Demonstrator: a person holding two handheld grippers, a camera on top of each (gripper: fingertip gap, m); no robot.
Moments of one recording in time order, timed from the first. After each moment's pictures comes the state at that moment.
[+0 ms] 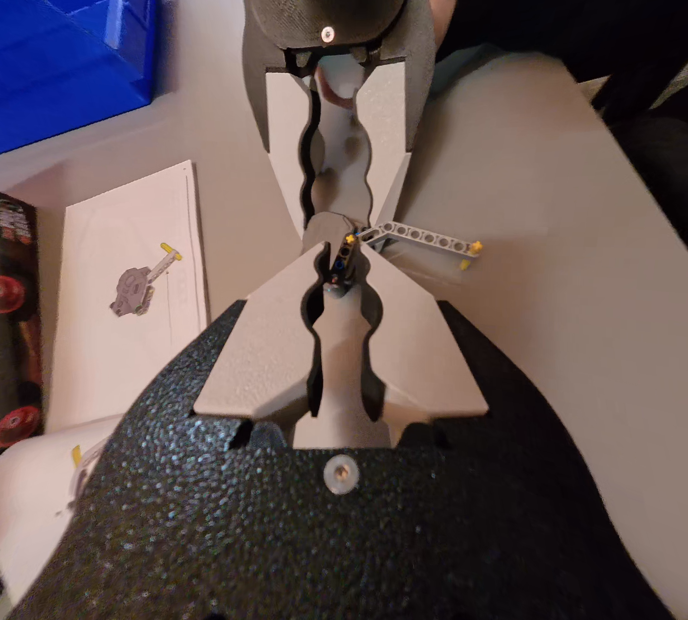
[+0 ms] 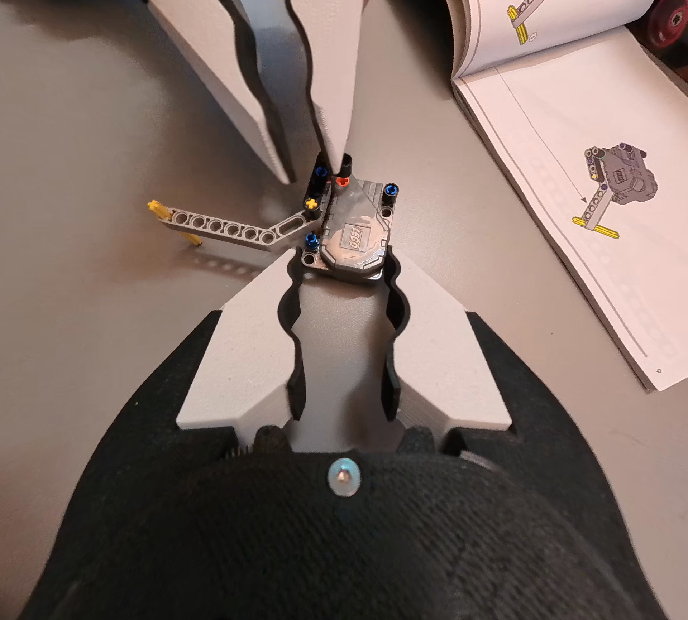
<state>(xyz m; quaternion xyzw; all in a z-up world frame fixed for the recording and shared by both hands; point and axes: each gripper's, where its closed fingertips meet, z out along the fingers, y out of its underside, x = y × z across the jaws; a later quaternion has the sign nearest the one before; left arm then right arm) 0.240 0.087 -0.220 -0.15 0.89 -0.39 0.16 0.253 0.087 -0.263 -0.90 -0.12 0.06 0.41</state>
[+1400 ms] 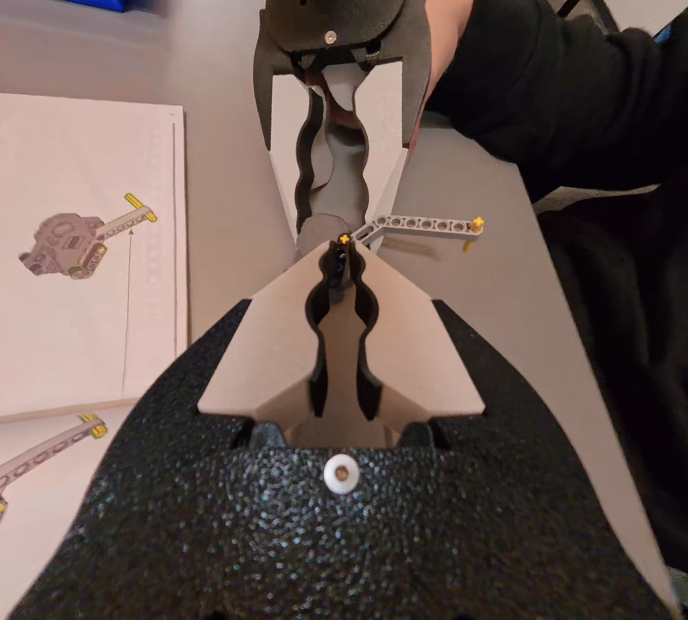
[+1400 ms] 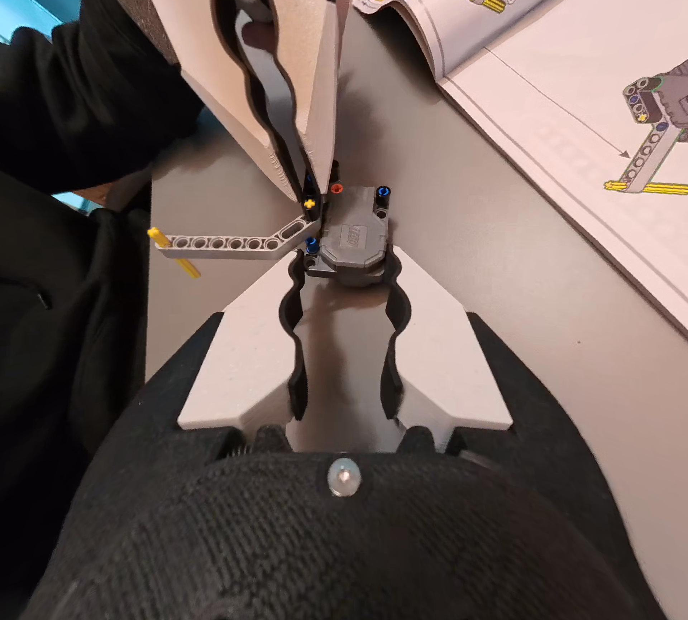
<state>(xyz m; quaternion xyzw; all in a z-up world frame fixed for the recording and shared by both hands) 0.264 0.097 -0.215 -0.27 0.85 -0.44 0.00 0.261 0.097 -0.247 -0.87 -0.01 0.29 0.41</state>
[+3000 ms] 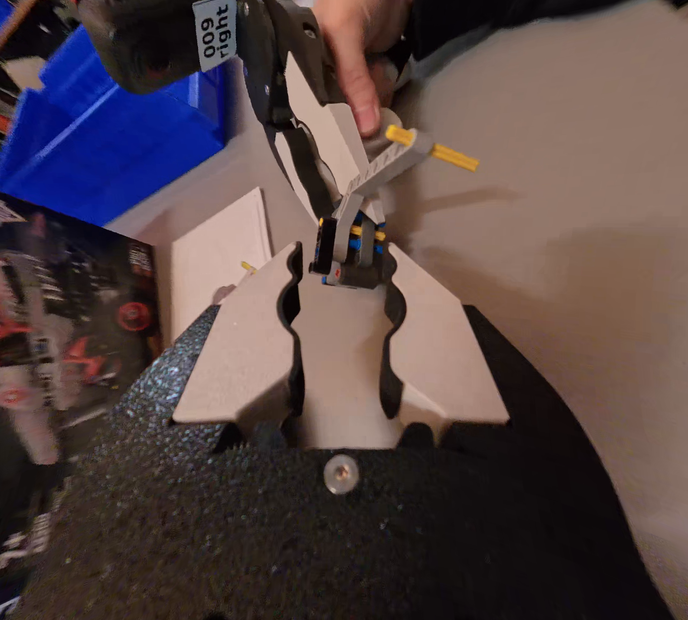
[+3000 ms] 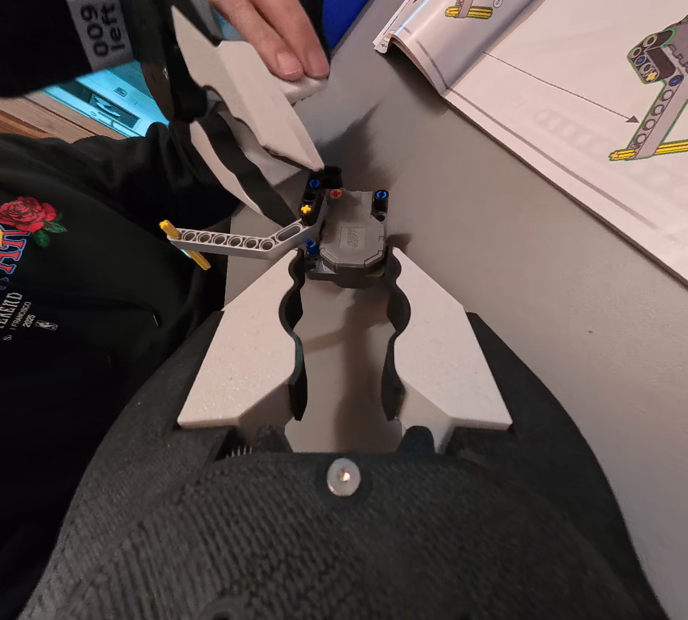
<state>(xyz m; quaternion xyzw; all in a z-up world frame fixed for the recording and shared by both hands) 0.268 0.099 -0.210 -0.07 0.88 -0.37 0.29 0.266 0.096 -0.232 -0.81 0.06 0.41 0.41</state>
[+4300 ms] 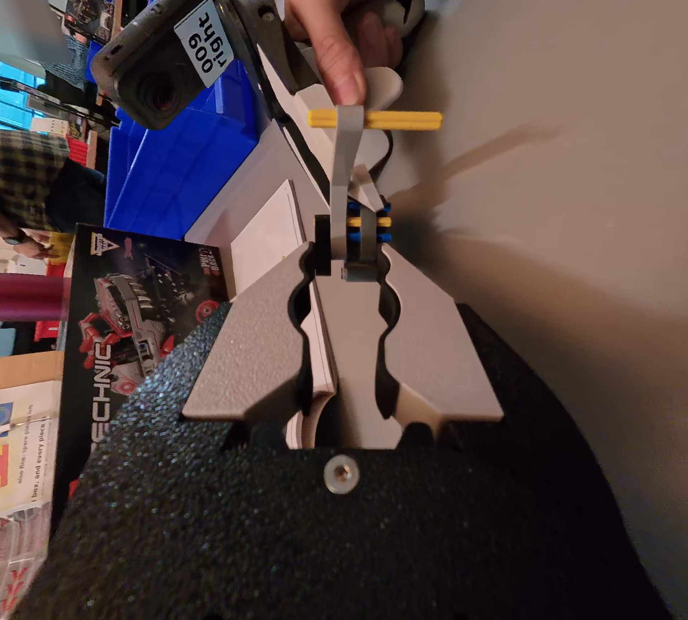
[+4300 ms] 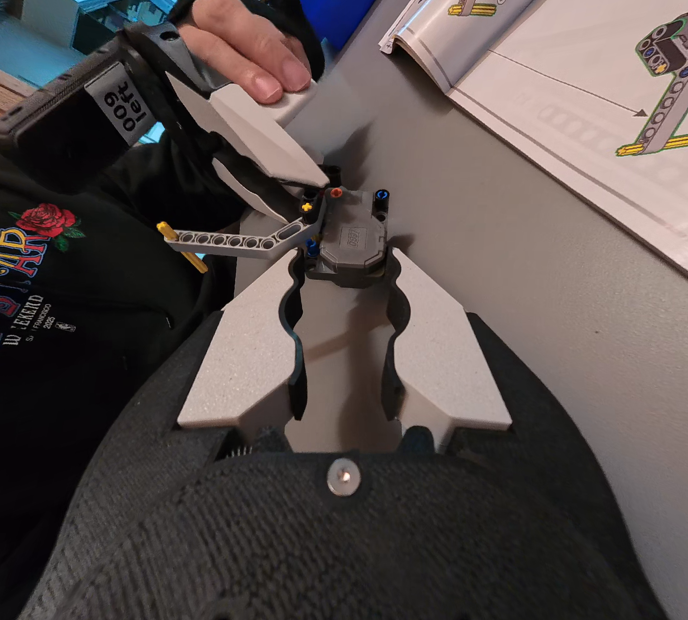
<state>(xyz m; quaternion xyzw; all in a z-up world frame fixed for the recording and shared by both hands) 0.274 0.102 -0.215 -0.01 0.88 -0.27 0.40 0.265 0.096 -0.231 -0.80 0.06 0.43 0.41</state>
